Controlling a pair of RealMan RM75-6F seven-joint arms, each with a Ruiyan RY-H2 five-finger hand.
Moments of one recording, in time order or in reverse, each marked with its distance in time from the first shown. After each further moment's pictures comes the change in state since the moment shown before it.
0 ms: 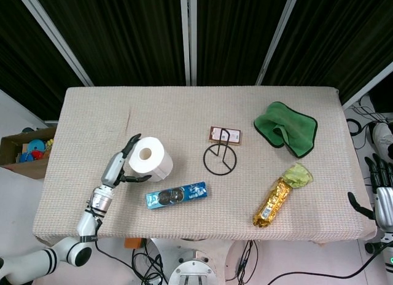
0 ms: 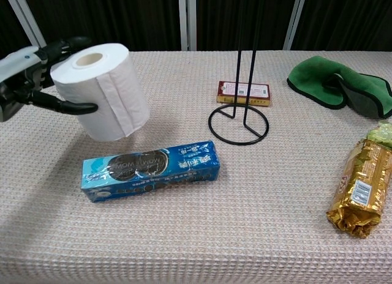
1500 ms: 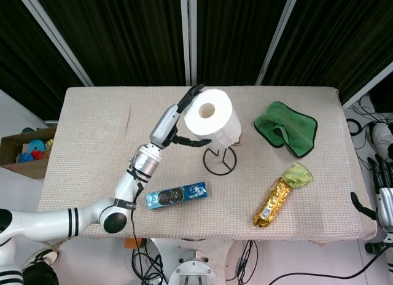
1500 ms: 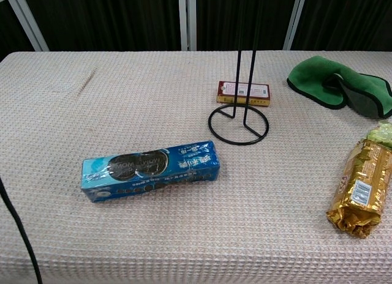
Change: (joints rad) left arm -0.436 0.097 -0.345 -0.390 -0.373 -0.168 0.280; right arm -0.001 -0.009 -0.001 0.042 0.006 -0.011 0.046
